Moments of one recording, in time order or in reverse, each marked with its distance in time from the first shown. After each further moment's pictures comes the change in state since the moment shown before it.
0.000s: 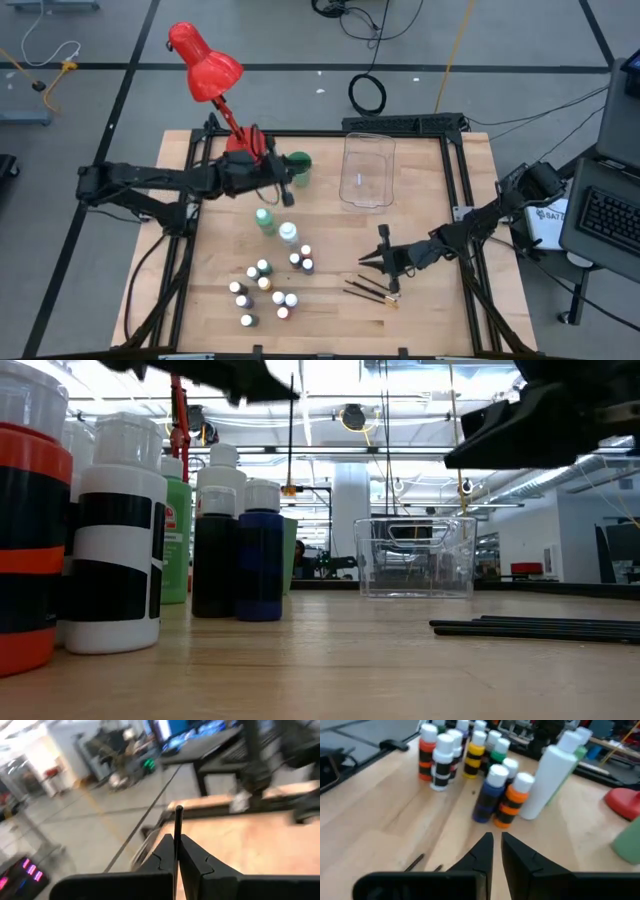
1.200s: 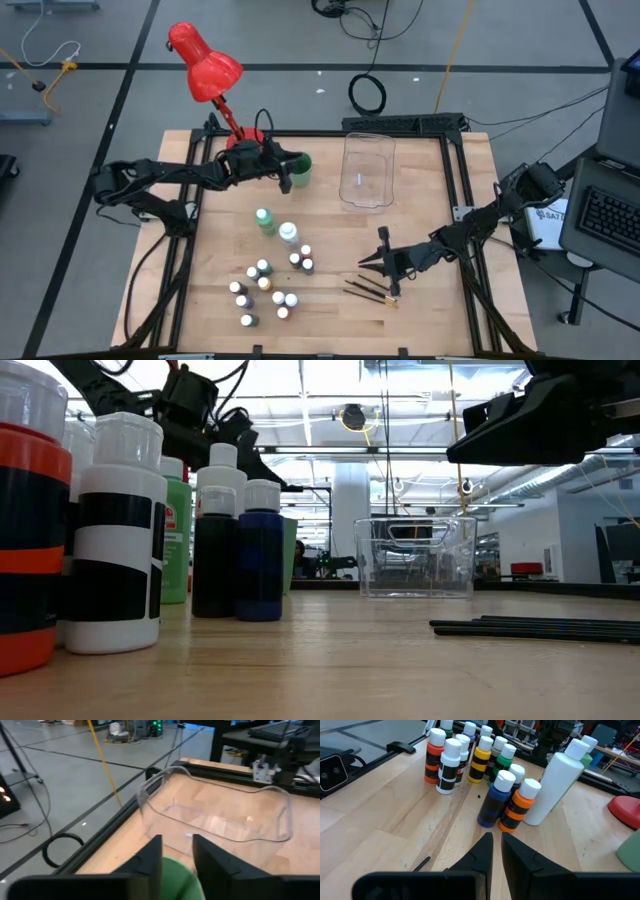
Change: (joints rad) left arm 0.293 0.126 -0.228 0.212 0.280 -0.284; right arm 0.016 0.017 0.000 0.039 0.003 -0.024
